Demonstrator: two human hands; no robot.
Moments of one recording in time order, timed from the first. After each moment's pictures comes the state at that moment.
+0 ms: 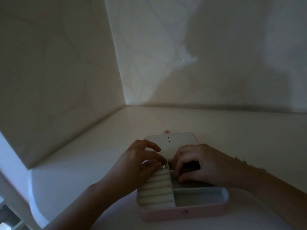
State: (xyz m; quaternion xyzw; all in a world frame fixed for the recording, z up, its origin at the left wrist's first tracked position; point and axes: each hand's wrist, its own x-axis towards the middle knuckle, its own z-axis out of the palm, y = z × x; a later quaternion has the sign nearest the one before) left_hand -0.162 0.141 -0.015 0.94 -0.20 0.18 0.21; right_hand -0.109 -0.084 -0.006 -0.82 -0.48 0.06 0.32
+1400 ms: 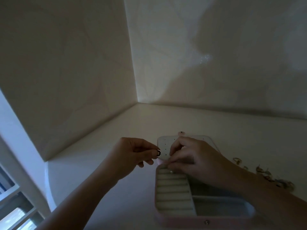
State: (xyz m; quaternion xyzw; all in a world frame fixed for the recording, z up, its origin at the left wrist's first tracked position) left_hand -0.168 0.167 0.011 0.83 0.02 0.07 0.55; right_hand -0.102 -0.034 -0.007 -0.84 -0.47 -0.05 0.29
